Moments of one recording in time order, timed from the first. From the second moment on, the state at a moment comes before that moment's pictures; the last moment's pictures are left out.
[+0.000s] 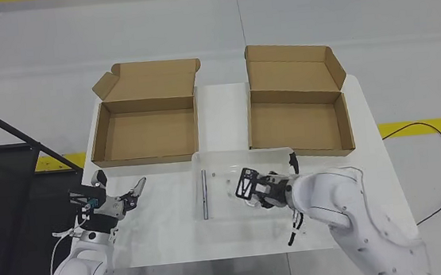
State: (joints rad) left arm 1.78 -1.16 -1.63 -1.86 1.29 -0.09 0.18; right arm -1.08 -1.16 1.03 -1.86 -1.16 -0.64 1.10
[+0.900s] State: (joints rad) left arm 1.78 -1.16 -1.63 -1.86 1.29 -0.09 0.18; right arm -0.91 -1.19 0.87 -1.64 -1.08 -0.58 1.18
